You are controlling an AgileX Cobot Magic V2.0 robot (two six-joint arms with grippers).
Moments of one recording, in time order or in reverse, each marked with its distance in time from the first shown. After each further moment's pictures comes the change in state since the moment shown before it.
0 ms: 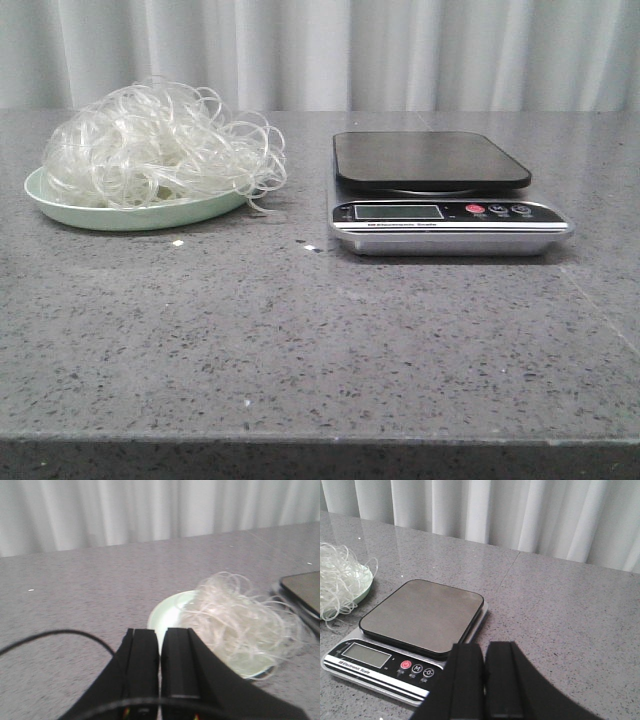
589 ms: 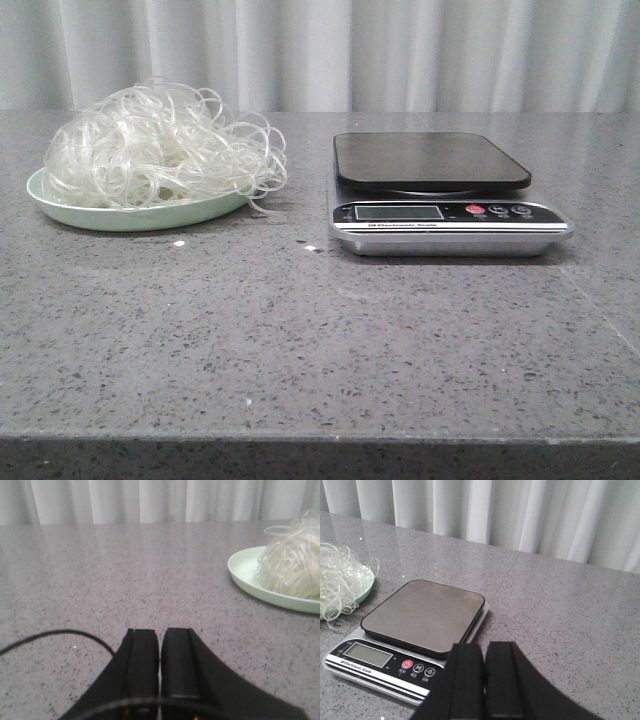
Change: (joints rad) left arm 0.240 -0.503 0.485 0.004 -0.068 0.000; right arm 0.000 0.000 0.002 0.000 0.000 0.000
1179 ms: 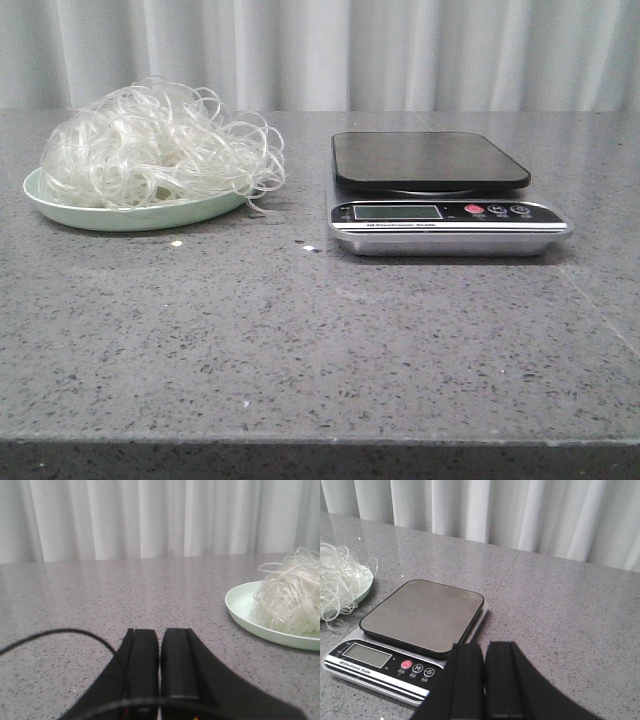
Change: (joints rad) left arm -0.037 0.000 0.000 0.082 -0.127 -0.068; right arm 0.000 0.000 0.000 0.006 0.000 0.000
